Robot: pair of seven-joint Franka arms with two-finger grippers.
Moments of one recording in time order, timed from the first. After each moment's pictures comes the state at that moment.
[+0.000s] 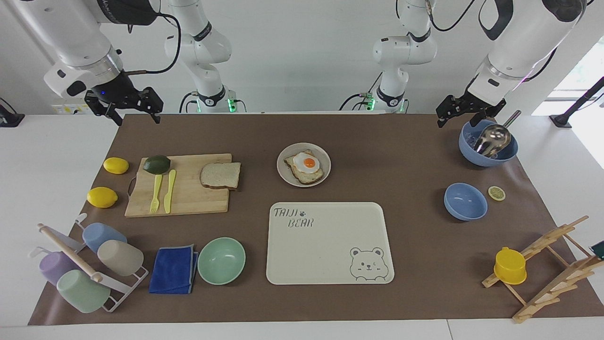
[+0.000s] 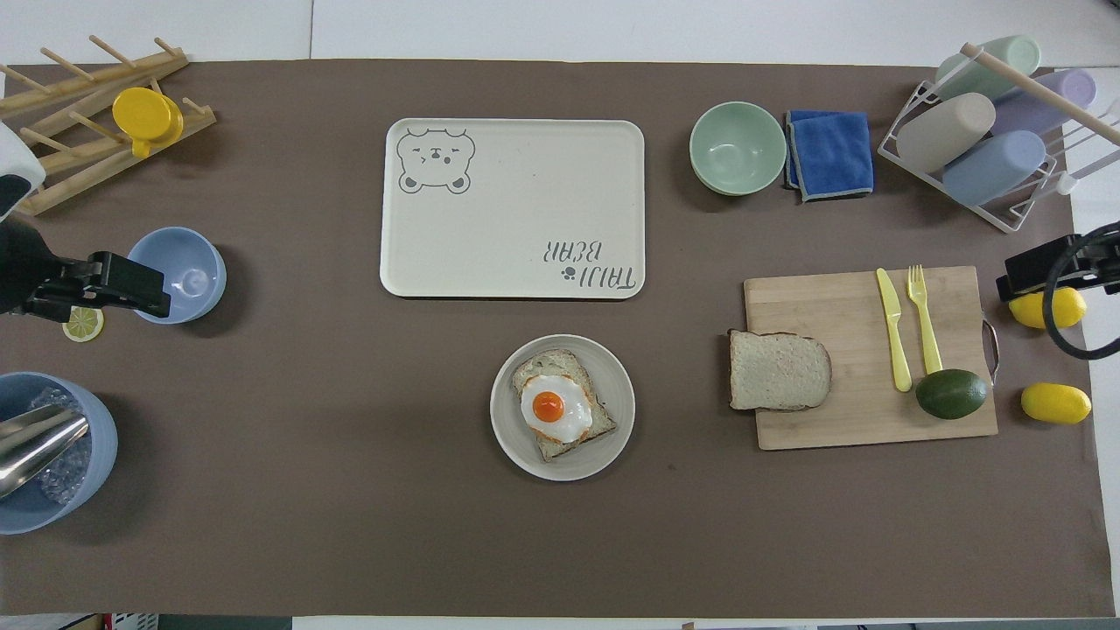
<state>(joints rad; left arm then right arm) -0.05 -0.03 -0.05 -1.62 -0.04 1.47 -0.06 0.00 0.02 -0.04 -1.50 0.00 1.41 -0.09</state>
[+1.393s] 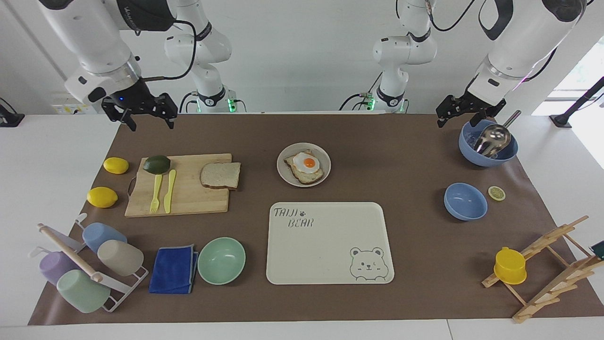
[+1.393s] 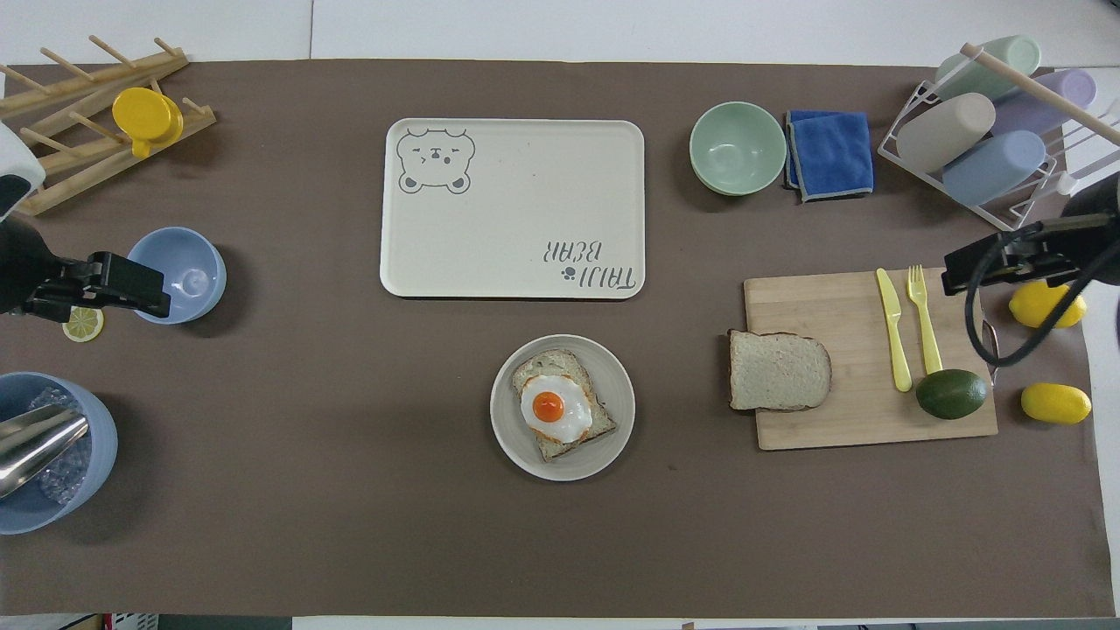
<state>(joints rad) -0.05 -0.03 -0.05 -1.62 -0.04 1.47 -0.06 0.10 0.04 -0.04 -1.55 -0.02 1.49 0.00</state>
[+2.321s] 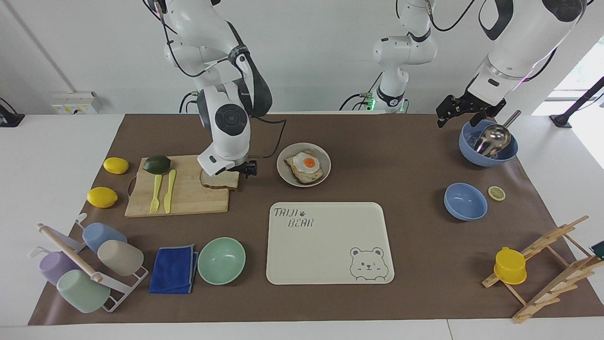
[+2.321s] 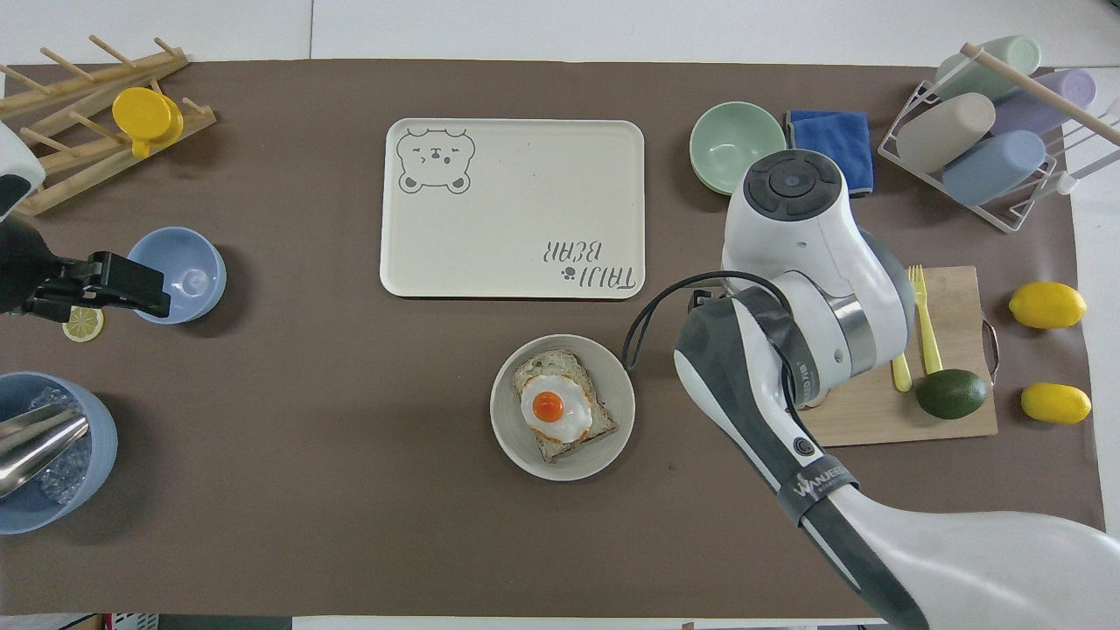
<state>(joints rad) -0.05 -0.03 -0.05 -1.62 -0.04 1.47 -0.06 0.37 0.26 -0.03 -1.85 -0.10 1.81 0.46</state>
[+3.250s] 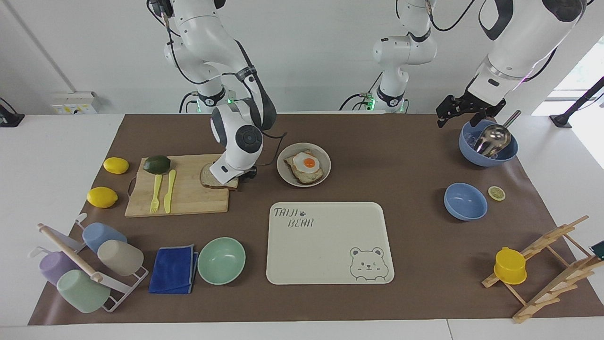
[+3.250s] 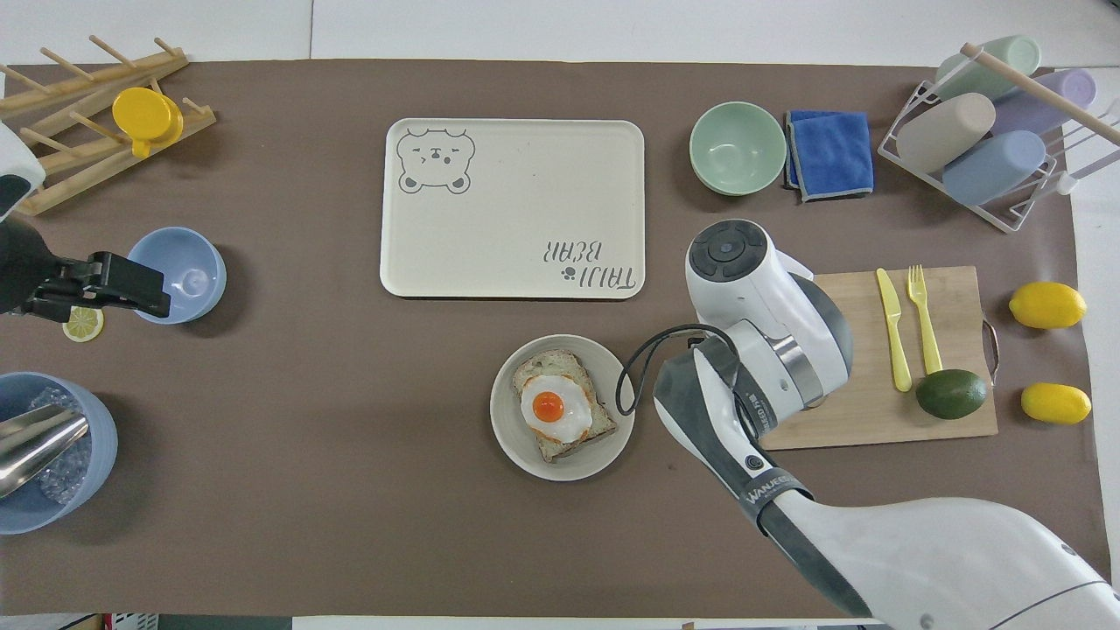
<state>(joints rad) -0.05 -0.03 -0.05 -1.62 -0.04 1.47 -0.06 0.40 0.30 -0.03 -1.99 -0.20 1.89 0.47</state>
